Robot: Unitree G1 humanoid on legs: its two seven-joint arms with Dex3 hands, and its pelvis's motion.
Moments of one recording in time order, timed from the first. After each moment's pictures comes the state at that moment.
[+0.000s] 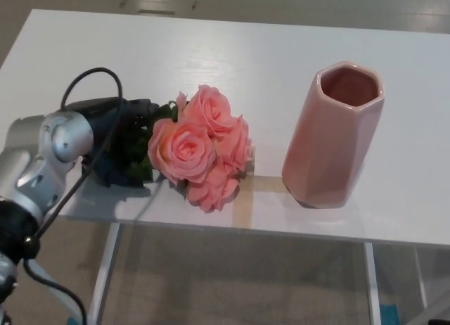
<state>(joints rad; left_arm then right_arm) -0.84 0.56 -0.50 0.69 0.52 0.05 -0.41 -0.29 -0.33 -0.20 1.28 -0.03 -0.08 -0.02</state>
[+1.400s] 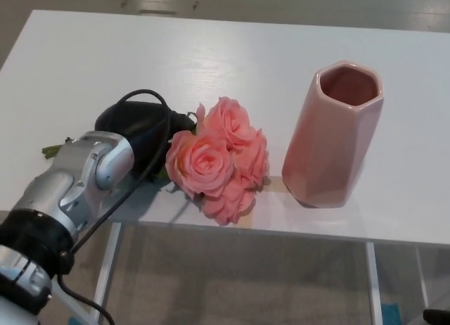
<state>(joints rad) -0.79 0.45 -0.48 0.75 0.65 -0.14 -0.10 -0.31 -0.33 -0.21 1.28 -0.02 -0.08 -0.01</state>
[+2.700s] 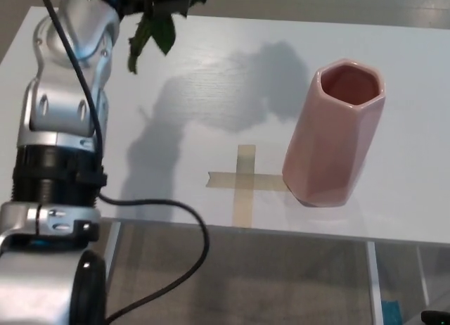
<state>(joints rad) -1.00 0.18 0.16 0.41 0.10 0.13 -0.24 -0.30 -0.33 -0.20 1.28 -0.03 -0.08 0.00</state>
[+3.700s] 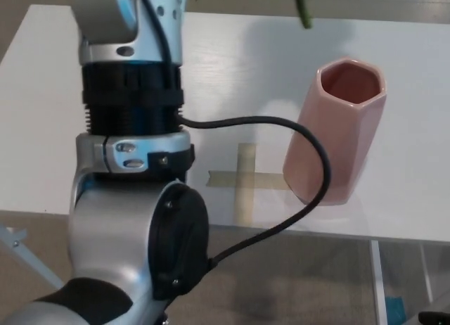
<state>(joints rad) -1.36 -0.11 0.40 0.33 -0.27 0.63 -0.11 -0.30 -0.33 -0.18 1.28 -0.03 -0.09 0.02</state>
